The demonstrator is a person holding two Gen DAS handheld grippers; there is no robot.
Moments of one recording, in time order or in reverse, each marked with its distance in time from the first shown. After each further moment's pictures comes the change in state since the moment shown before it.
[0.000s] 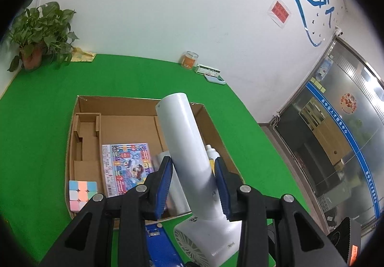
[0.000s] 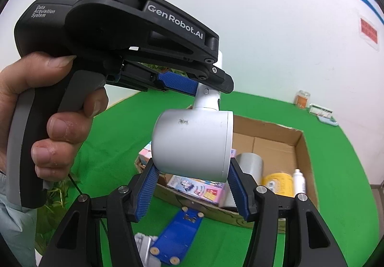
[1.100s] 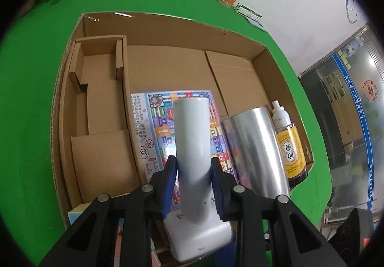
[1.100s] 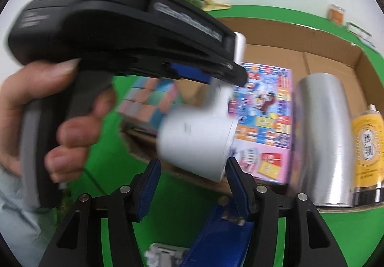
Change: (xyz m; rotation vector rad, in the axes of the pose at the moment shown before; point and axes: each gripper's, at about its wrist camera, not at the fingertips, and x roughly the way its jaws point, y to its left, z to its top) left arm 0.142 0.129 -0.018 -0.068 0.365 0.037; right arm 0.188 -0.001 -0.046 0.194 0.388 0.177
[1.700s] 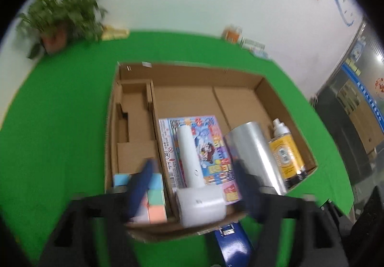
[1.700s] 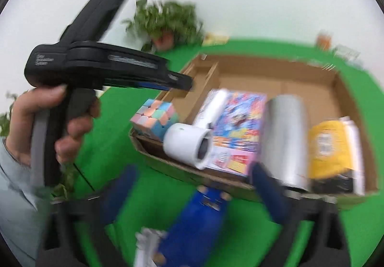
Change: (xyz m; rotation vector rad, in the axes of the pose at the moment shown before) left arm -0.089 -0.031 -0.059 0.065 -0.314 0.174; right arm -0.073 -0.034 -0.064 -0.039 -0.208 -0.061
